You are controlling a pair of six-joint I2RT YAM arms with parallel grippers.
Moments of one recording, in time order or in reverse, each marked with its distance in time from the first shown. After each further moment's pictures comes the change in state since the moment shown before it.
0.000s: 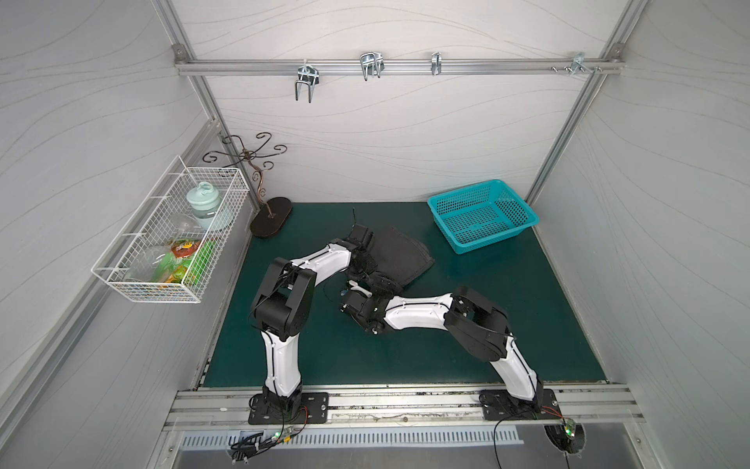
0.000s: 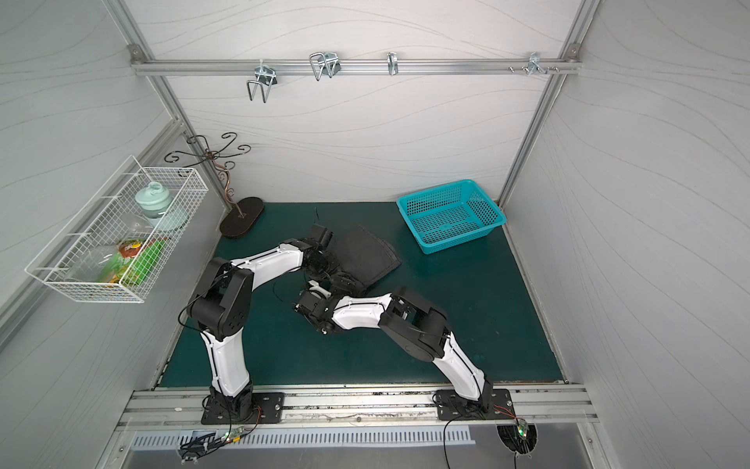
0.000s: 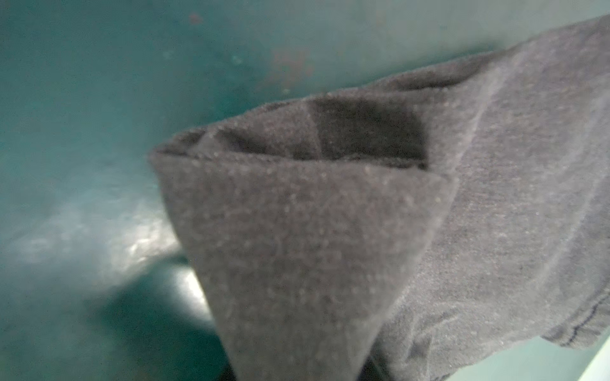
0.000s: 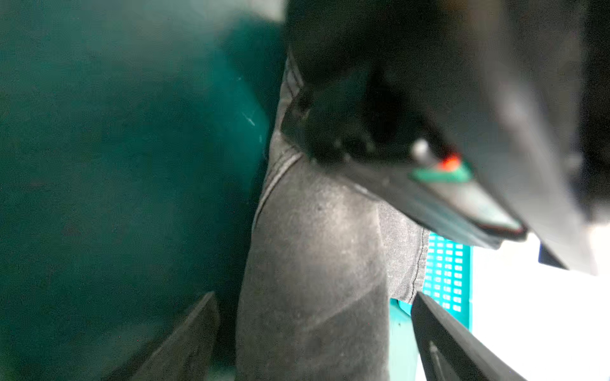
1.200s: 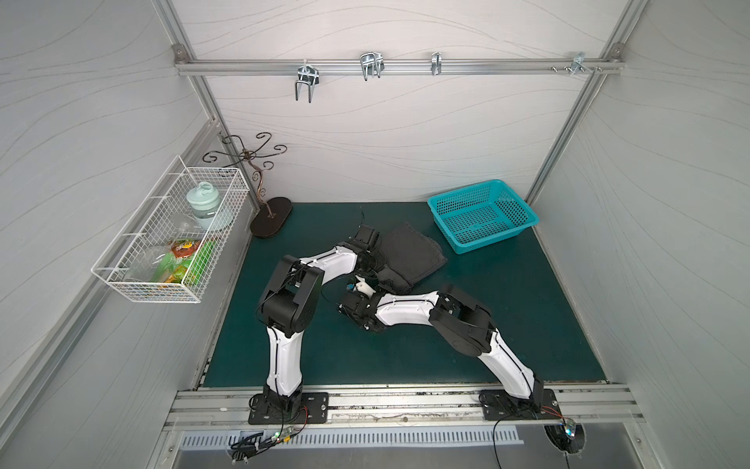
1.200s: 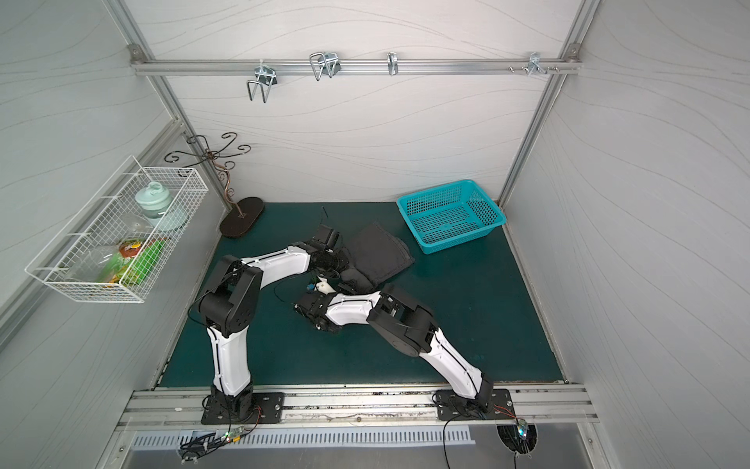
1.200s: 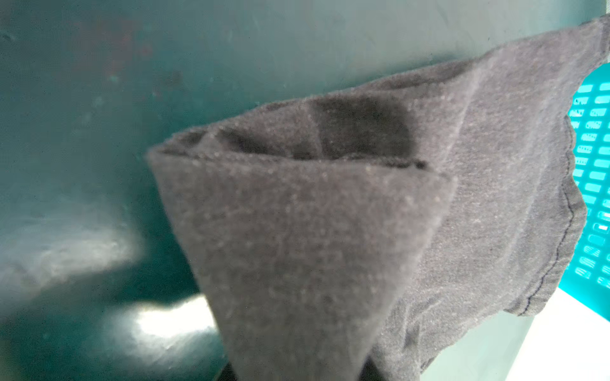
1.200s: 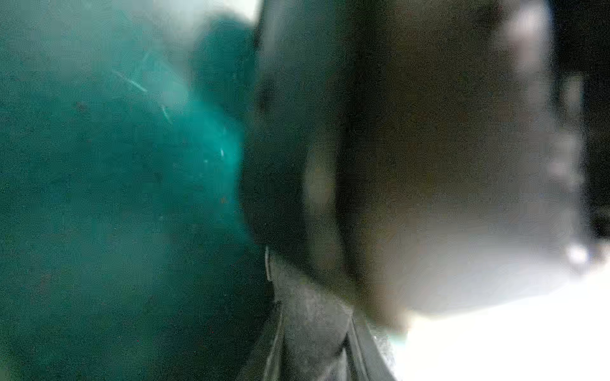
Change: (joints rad) left arm -0.022 0.046 0.002 0.166 0.056 0.003; right arm -0.023 0.126 0.124 -0.222 0.172 0.273
